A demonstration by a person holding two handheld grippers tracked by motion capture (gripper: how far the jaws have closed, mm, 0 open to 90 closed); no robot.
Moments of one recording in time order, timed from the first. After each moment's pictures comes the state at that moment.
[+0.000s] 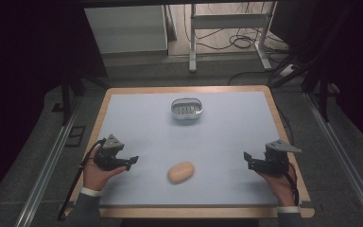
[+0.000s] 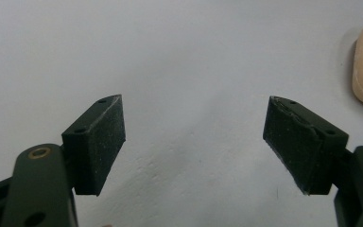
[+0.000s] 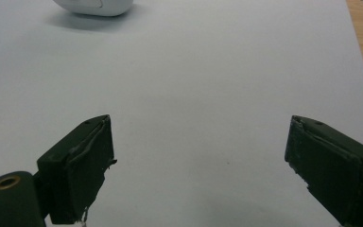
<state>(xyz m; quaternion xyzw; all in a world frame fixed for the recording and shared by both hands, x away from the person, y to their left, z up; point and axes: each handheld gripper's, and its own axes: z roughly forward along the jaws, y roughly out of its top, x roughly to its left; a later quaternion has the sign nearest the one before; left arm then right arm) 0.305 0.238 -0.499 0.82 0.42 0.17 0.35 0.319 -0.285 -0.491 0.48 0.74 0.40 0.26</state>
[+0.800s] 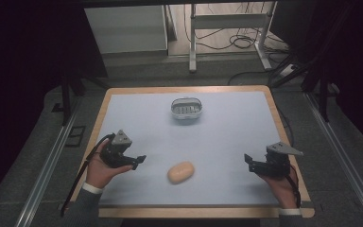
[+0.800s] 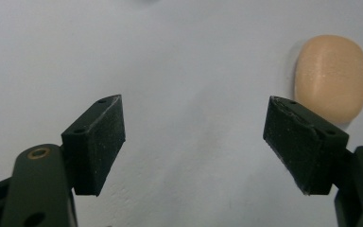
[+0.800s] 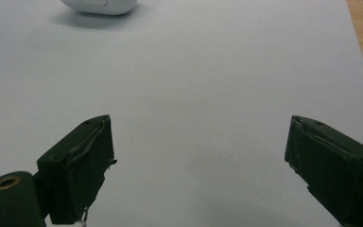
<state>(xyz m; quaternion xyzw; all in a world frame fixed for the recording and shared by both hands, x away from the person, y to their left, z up) 0.304 0.206 -0.465 0.85 0.38 0.16 0.33 0.311 -0.286 -0.490 0.48 0.74 0.40 0.26</state>
